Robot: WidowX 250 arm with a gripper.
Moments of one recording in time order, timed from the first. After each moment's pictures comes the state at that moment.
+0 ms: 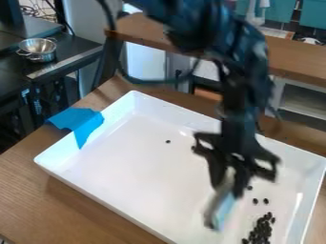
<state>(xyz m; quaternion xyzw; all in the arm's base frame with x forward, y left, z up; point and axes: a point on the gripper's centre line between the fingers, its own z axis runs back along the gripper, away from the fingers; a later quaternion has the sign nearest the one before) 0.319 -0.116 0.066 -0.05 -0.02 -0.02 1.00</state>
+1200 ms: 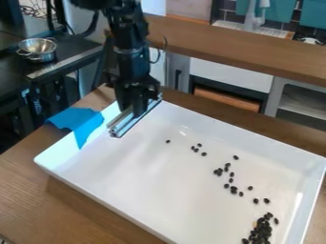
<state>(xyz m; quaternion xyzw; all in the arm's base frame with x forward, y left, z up) 0.386 0.075 0.065 -0.02 -0.04 0.00 1.00</state>
